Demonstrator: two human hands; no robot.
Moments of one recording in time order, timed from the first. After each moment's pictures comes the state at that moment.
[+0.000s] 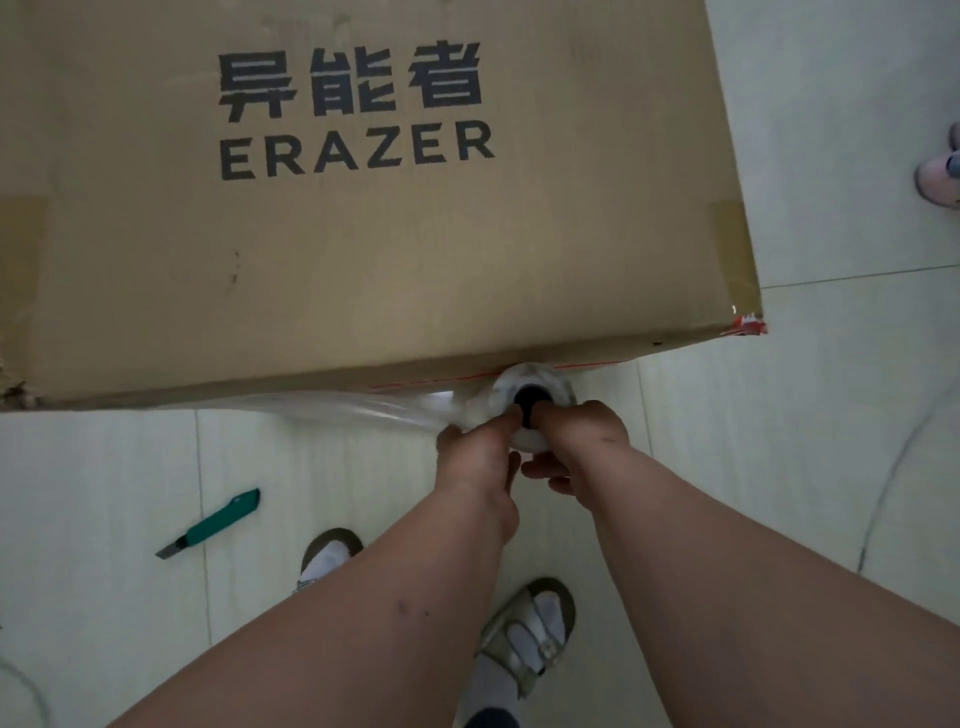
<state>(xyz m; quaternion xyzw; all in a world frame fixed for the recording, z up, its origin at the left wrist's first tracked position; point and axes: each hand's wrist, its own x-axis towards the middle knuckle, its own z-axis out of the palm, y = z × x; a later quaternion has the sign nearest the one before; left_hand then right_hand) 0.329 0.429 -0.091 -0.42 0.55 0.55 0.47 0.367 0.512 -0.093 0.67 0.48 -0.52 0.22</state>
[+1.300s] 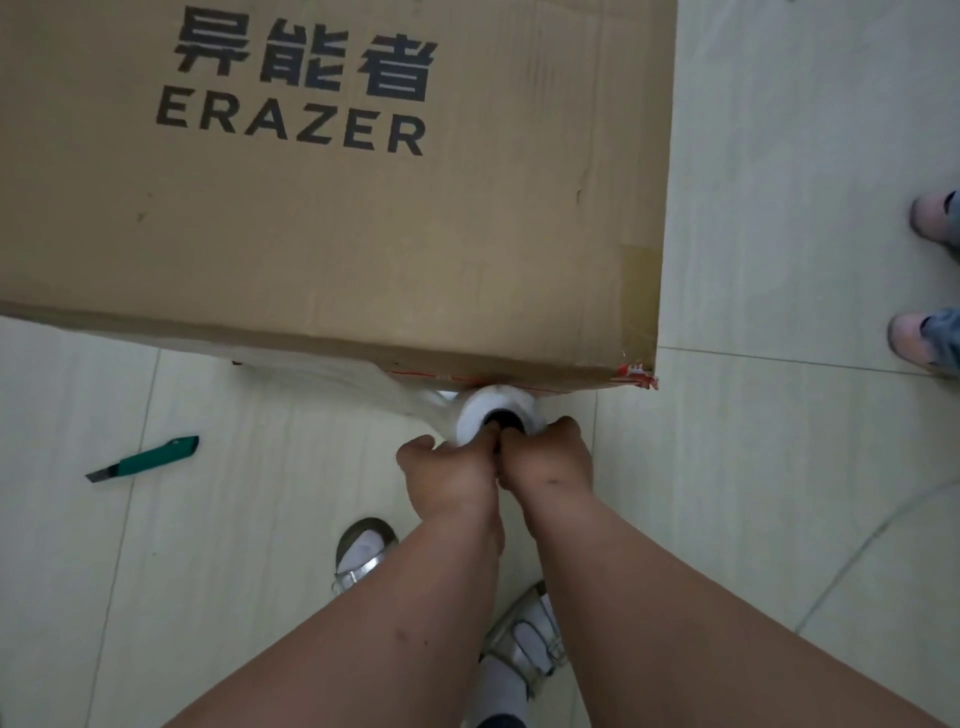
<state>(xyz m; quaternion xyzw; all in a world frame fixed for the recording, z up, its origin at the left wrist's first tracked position) 0.401 0.505 -0.105 -0.43 0.71 0.48 0.28 0.414 0.571 -0.100 0.61 0.60 -0.47 0.23</state>
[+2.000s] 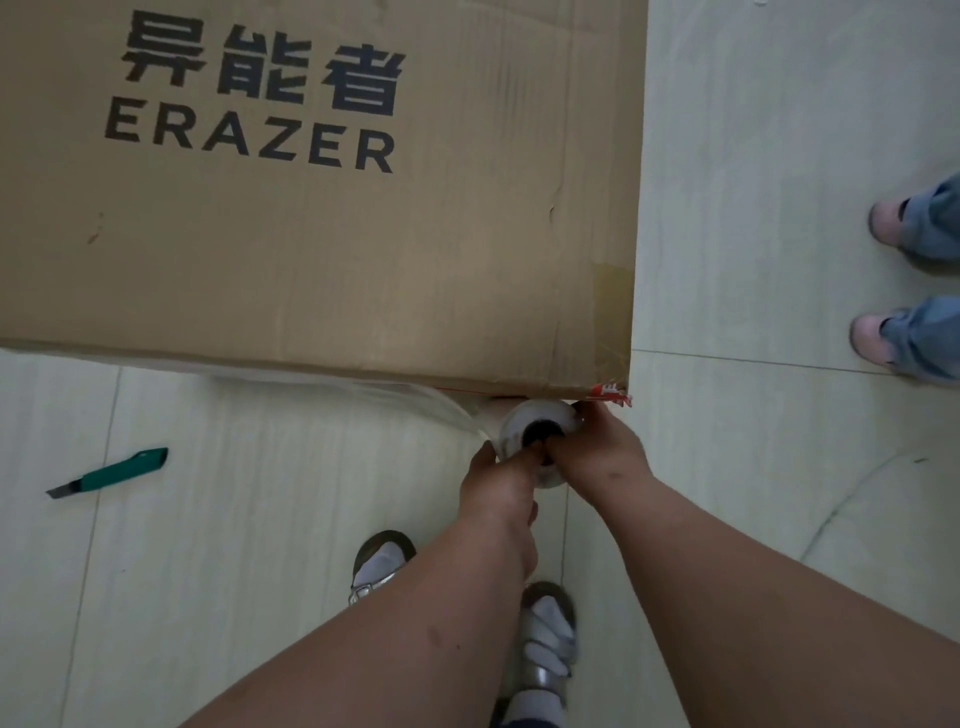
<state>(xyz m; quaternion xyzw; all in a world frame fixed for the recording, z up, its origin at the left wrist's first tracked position) 0.417 0.546 -0.114 -0.44 0.55 0.53 0.47 0.425 0.644 -0.095 0.51 0.73 -0.35 0.30</state>
